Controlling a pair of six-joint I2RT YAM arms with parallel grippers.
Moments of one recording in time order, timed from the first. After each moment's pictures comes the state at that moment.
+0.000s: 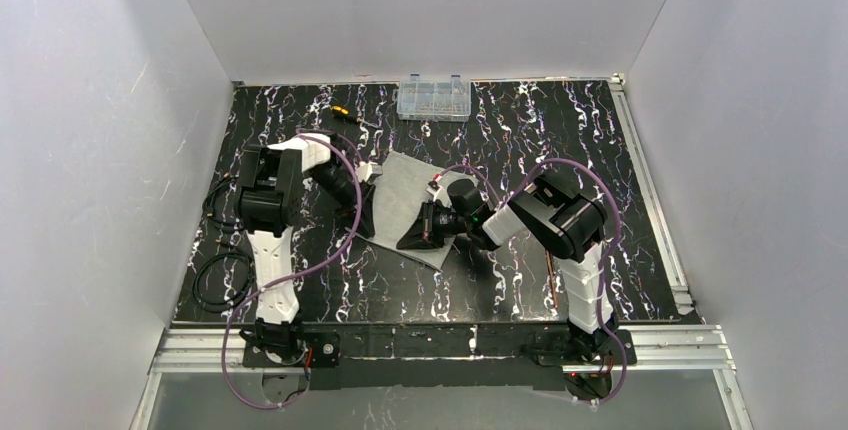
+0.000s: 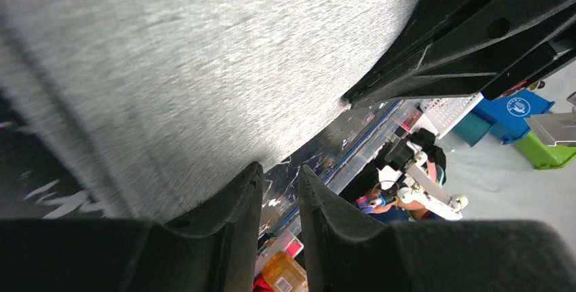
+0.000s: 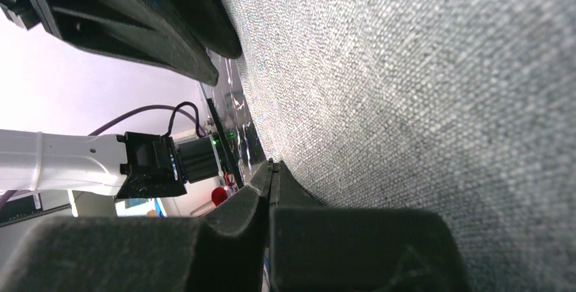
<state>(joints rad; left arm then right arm) -0.18 2.16 1.41 -1.16 0.73 0.27 0.76 2.08 0.82 0.73 -0.69 1.13</state>
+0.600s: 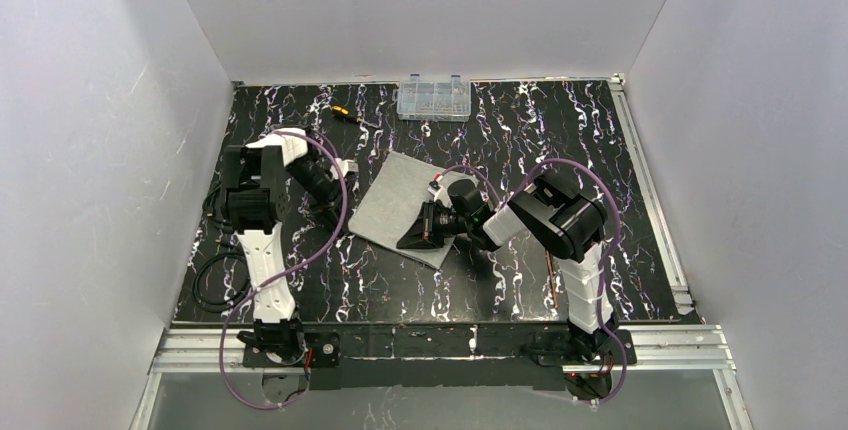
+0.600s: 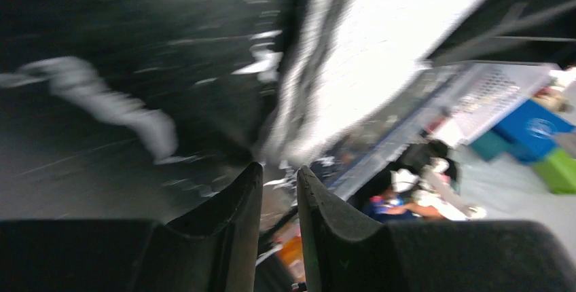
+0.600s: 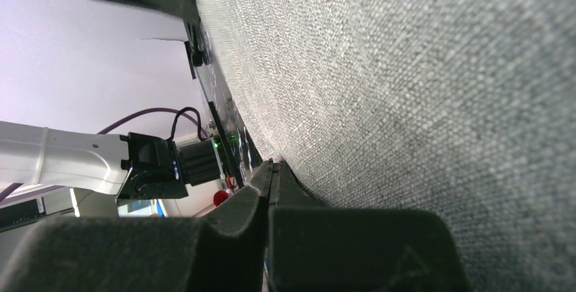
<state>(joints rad) -0.03 2.18 1.46 -1.27 0.62 0.36 0.76 2.08 0.81 0.75 -0.68 1.14</state>
